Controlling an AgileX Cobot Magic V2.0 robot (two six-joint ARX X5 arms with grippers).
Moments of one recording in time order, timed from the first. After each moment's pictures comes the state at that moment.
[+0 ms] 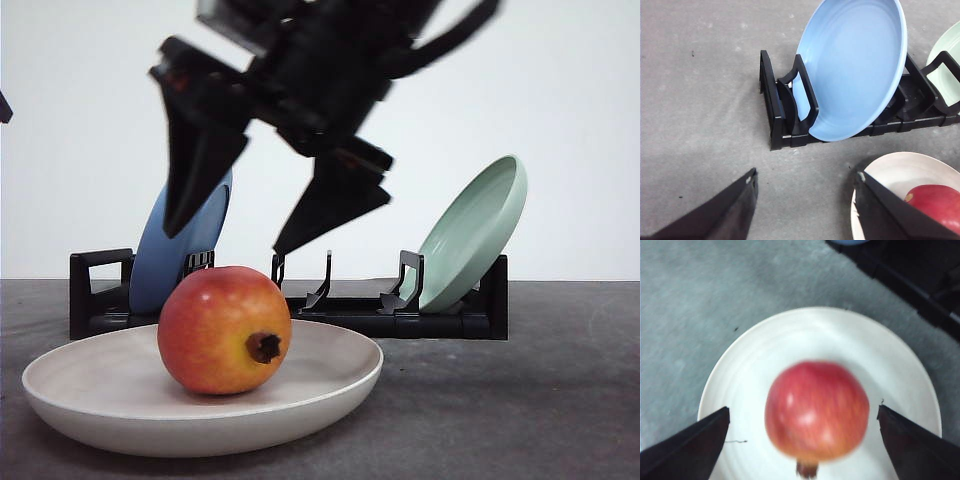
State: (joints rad) left_arx -0.12 0.71 0.65 -0.46 0.18 -0.07; right_arx 0.91 1.55 1.03 -0.31 -0.14 0.18
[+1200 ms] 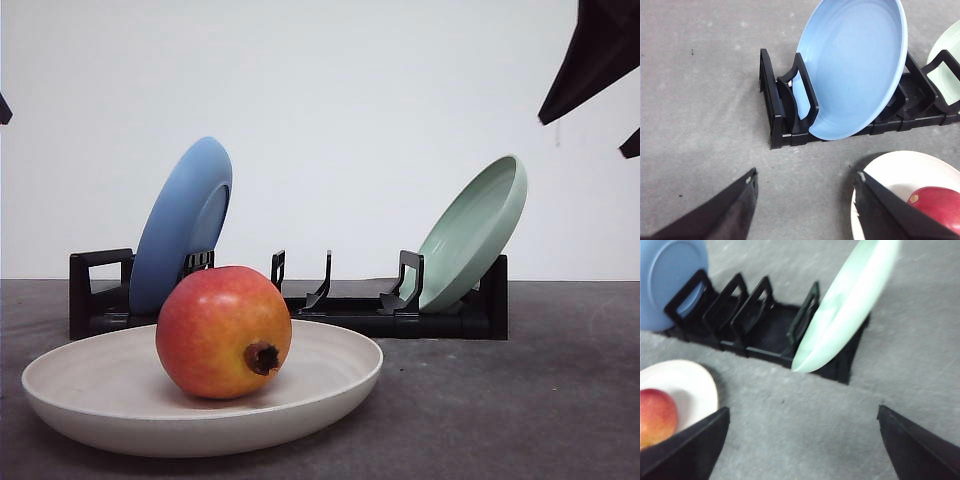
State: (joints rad) left_arx -0.12 0.71 0.65 -0.46 0.18 -0.07; right_arx 0.23 0.81 0.65 -0.38 -0.29 0.11
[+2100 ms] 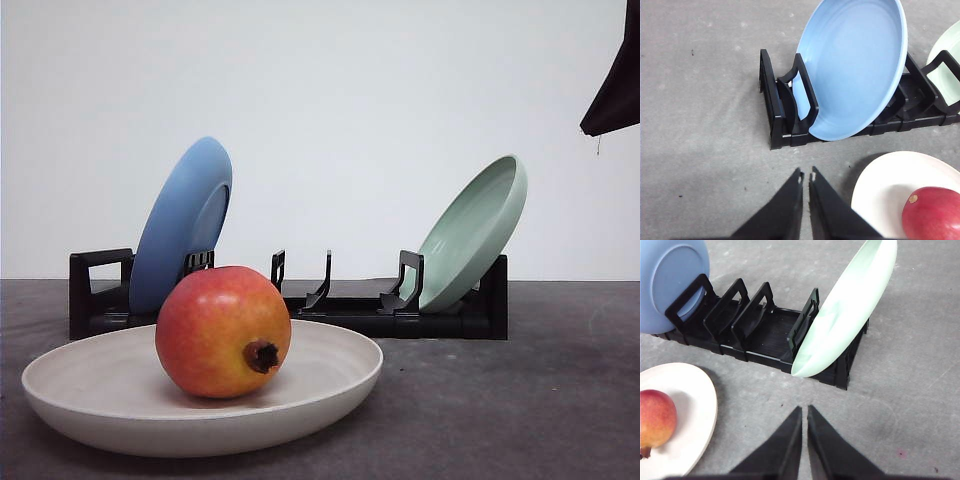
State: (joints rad) left_arx -0.12 0.71 0.65 -0.46 0.18 -0.07; right_arx 0.23 0.81 0.65 -0.37 -0.28 0.09
